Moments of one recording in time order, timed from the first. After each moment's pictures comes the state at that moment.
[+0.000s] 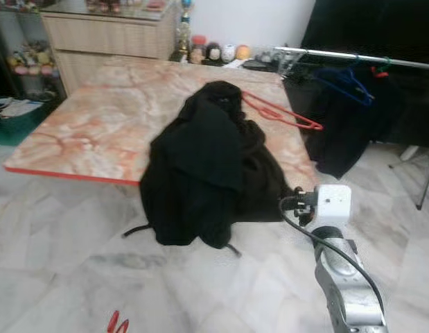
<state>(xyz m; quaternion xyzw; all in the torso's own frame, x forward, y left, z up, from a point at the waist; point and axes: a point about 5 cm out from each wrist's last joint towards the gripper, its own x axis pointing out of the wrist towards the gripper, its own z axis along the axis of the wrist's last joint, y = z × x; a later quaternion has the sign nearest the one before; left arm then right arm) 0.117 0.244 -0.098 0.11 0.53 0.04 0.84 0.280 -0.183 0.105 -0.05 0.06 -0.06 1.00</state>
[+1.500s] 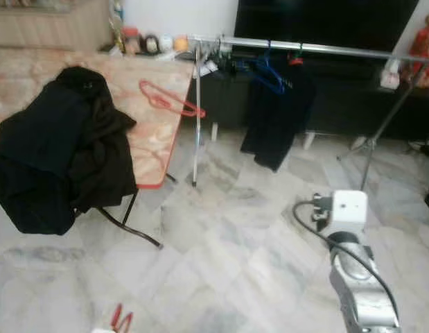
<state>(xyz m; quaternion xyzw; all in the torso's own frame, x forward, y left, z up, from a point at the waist) 0.123 0.235 -0.099 0.11 0.53 0.03 0.84 0.280 -0.197 0.095 -0.06 0.08 -0.09 0.99</state>
